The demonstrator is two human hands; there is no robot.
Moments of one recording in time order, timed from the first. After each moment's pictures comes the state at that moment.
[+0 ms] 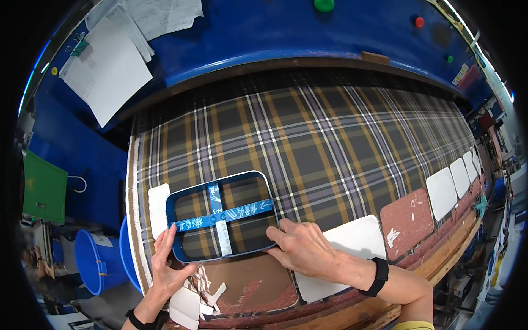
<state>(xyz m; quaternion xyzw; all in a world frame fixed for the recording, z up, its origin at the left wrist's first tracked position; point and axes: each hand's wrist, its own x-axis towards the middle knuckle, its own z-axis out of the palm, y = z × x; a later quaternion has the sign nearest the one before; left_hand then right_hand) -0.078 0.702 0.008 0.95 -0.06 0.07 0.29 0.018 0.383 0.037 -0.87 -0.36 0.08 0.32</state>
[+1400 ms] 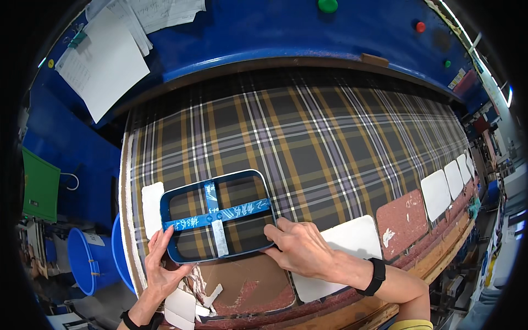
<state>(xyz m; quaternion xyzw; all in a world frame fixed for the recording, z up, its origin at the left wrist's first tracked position) -0.078 0.699 0.014 0.94 -0.03 0.05 0.33 0.016 0.383 0.035 -0.88 -0.35 0.08 0.32</state>
